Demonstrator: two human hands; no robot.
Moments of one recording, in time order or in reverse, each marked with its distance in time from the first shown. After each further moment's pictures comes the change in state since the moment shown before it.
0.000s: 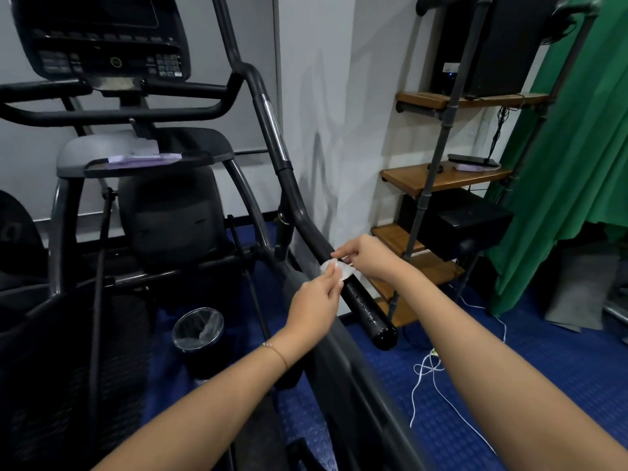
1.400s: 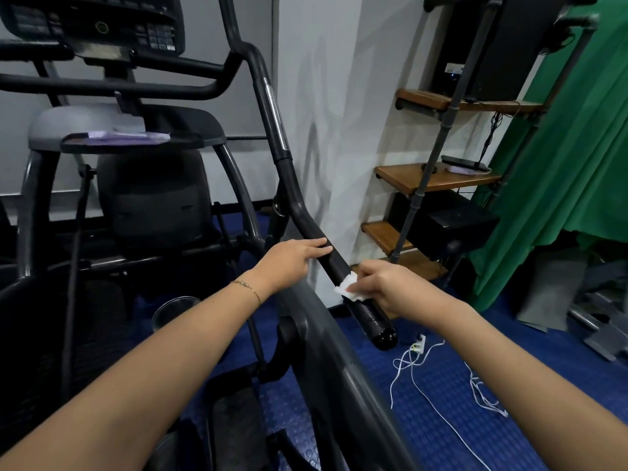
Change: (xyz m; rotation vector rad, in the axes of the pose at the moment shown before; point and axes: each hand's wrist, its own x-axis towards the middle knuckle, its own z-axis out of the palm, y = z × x) left_hand 0.066 -0.040 -0.046 0.428 -0.202 0.307; right_hand -0.064 0.007 -0.008 -0.511 -0.088 -0.416
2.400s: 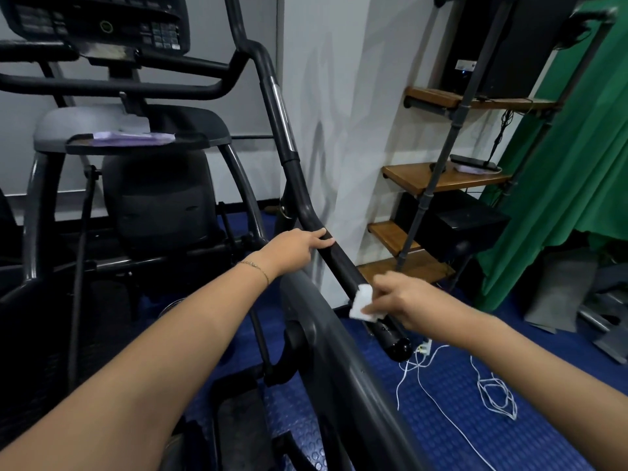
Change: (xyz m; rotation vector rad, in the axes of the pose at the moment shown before) left_hand 0.021 -0.010 -0.026 0.020 -0.199 -0.091; right_hand -0.009 0.012 0.009 -0.063 0.079 -0.233
